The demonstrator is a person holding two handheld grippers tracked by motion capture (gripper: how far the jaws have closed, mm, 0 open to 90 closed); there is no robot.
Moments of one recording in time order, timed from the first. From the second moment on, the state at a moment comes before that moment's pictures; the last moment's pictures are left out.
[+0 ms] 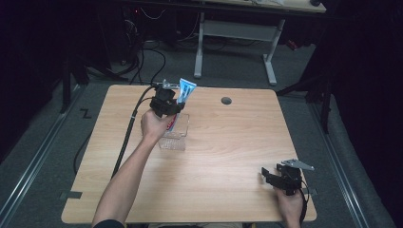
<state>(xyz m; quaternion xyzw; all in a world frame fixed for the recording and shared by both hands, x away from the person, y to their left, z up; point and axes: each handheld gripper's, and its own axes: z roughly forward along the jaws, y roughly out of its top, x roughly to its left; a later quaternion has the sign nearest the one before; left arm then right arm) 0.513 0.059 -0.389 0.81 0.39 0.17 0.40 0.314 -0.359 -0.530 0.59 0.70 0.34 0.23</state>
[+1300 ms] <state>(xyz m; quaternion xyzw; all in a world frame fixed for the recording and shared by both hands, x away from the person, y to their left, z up) 0.503 0.060 -0.410 0.83 0.38 0.15 0.37 0.314 -0.358 -0.530 0.59 0.70 0.34 0.23</state>
